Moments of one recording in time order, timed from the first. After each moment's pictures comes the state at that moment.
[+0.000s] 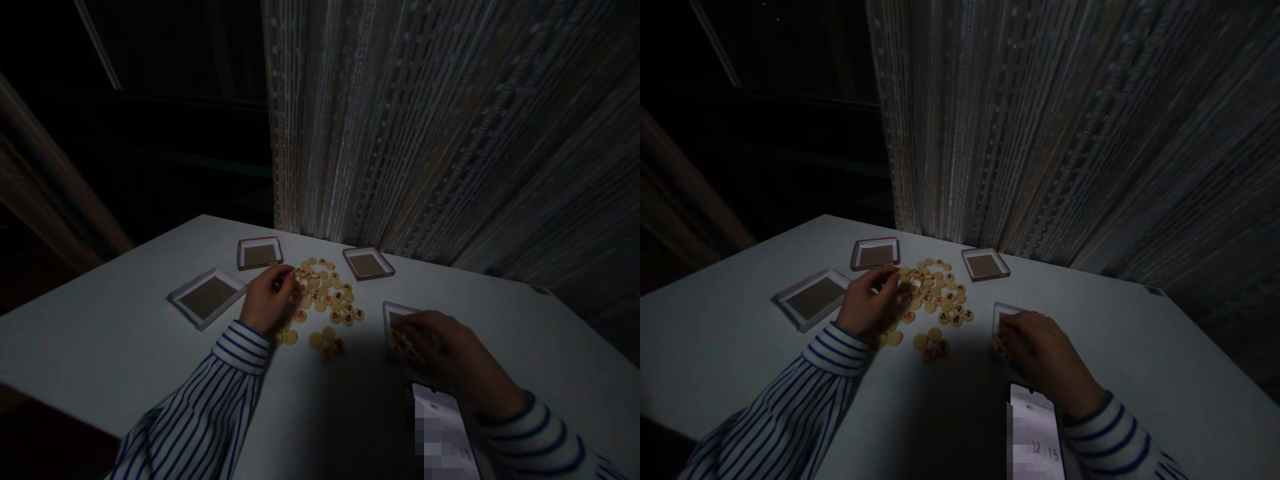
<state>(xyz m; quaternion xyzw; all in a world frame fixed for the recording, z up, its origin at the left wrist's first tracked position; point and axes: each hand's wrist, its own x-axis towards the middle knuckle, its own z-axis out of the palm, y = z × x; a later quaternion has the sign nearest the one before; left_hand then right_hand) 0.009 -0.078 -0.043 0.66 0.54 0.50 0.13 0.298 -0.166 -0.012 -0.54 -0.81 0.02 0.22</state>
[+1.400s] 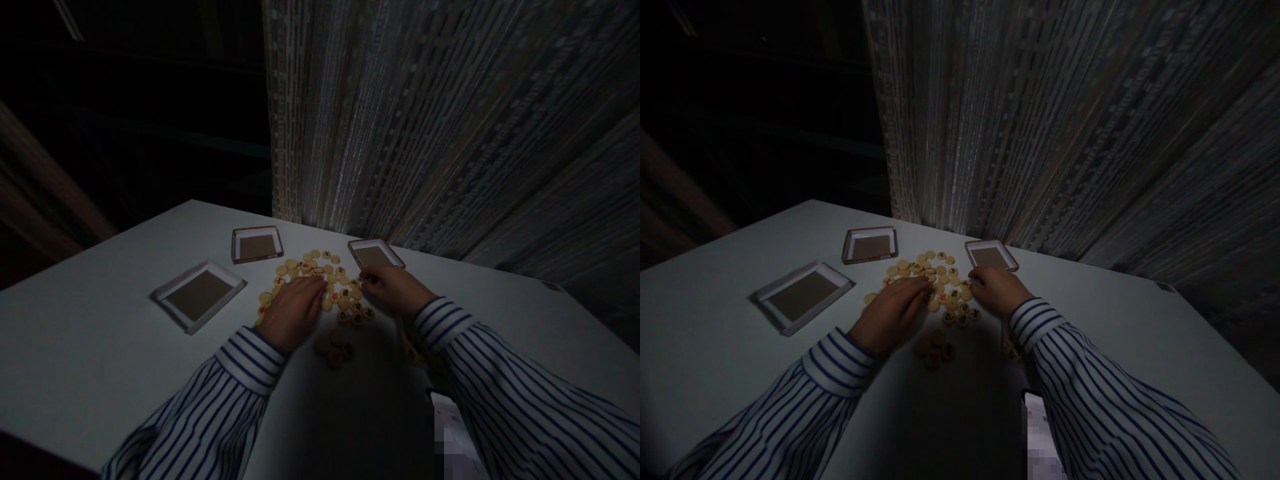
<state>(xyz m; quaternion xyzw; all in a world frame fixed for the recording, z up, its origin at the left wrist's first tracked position) 0.027 -0.073 -0.062 0.85 0.42 0.32 0.01 0.247 -0.044 -0.019 -0.58 -0.81 0.06 0.05</state>
